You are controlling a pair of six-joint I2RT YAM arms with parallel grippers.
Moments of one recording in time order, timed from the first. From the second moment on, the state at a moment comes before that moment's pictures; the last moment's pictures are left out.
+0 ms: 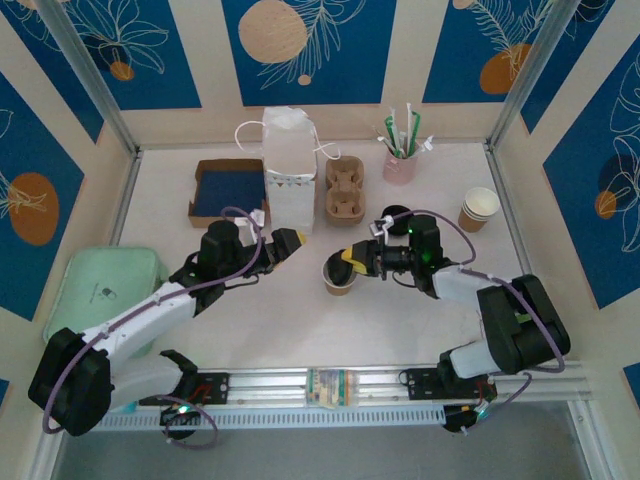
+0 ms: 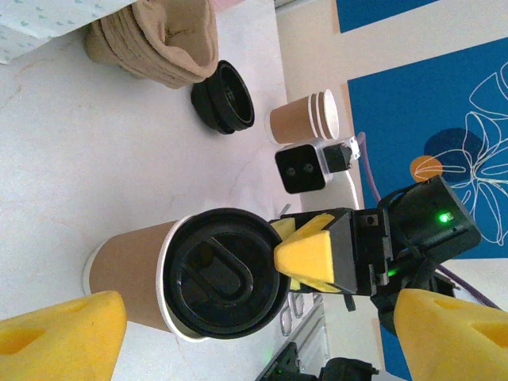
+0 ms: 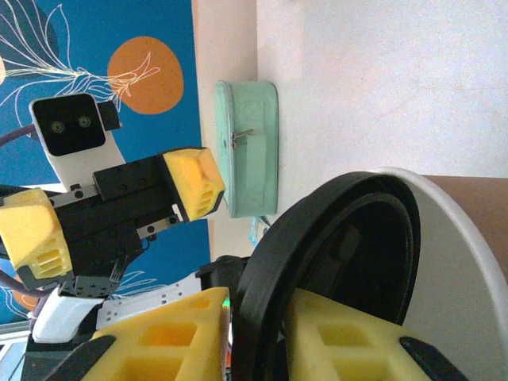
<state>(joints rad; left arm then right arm) -0.57 1.12 0.61 0.16 0.46 -1.07 0.29 1.41 0.50 0.46 -1.07 1.14</state>
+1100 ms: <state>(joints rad) -0.57 1.06 0.61 0.03 0.37 -1.01 0.55 1.23 0.94 -0.43 -0.57 0.65</state>
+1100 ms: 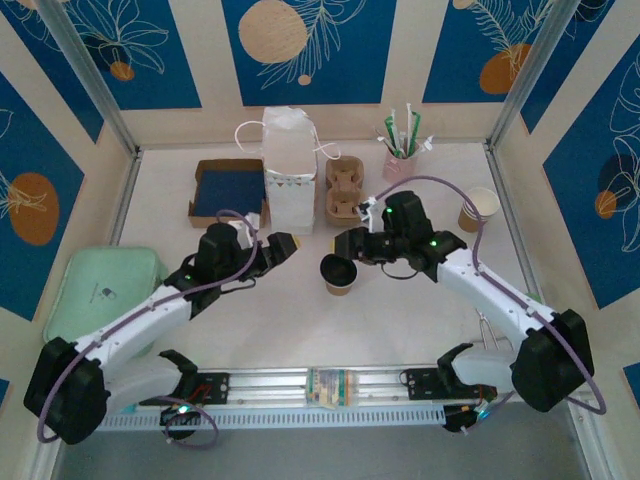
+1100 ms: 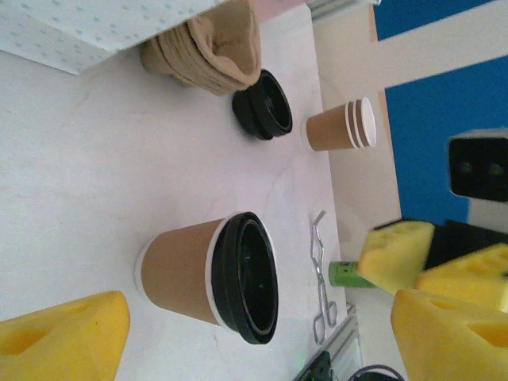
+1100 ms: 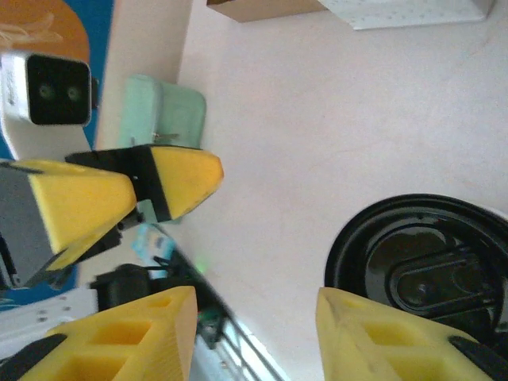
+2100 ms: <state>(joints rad) -0.46 0.84 0.53 -0.28 0.20 -1.01 1.05 1.87 1.62 -1.29 0.38 0.54</state>
